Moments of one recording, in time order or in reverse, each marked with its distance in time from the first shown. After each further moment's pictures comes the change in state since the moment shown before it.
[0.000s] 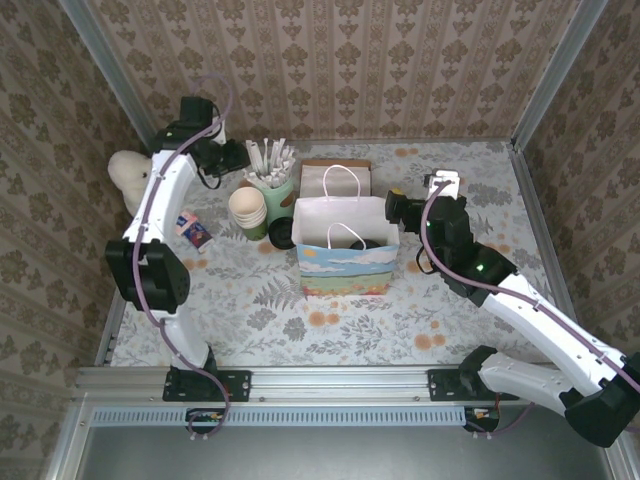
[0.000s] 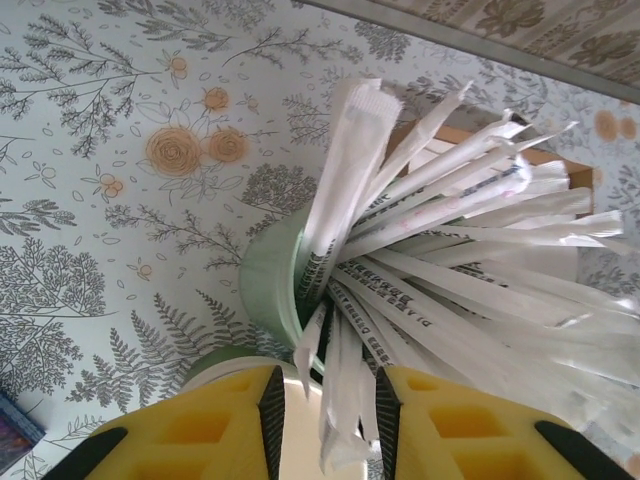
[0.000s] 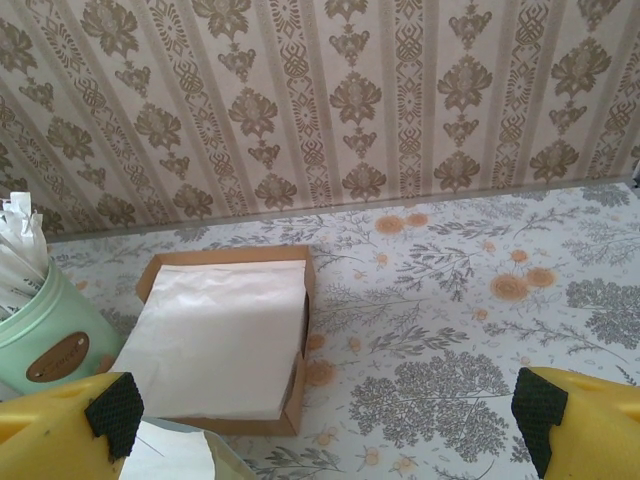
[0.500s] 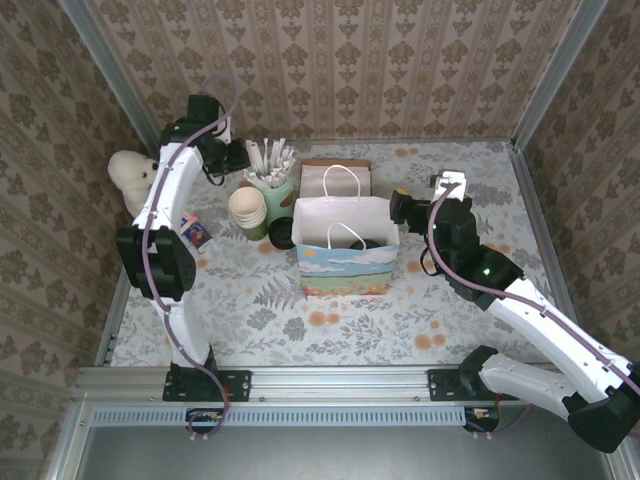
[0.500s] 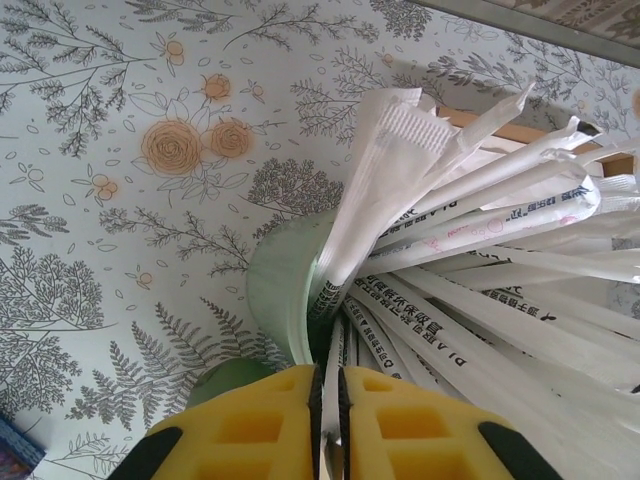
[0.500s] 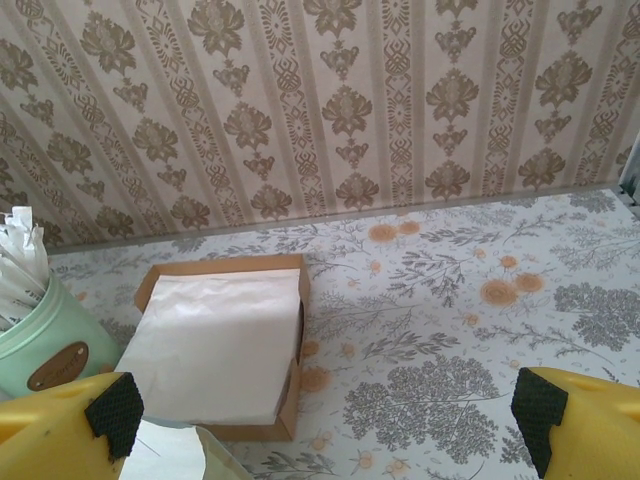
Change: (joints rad) left arm 0.000 0.109 0.108 -0.053 0.001 0.032; right arm 0.000 -0.038 0.000 -0.018 0.016 0.000
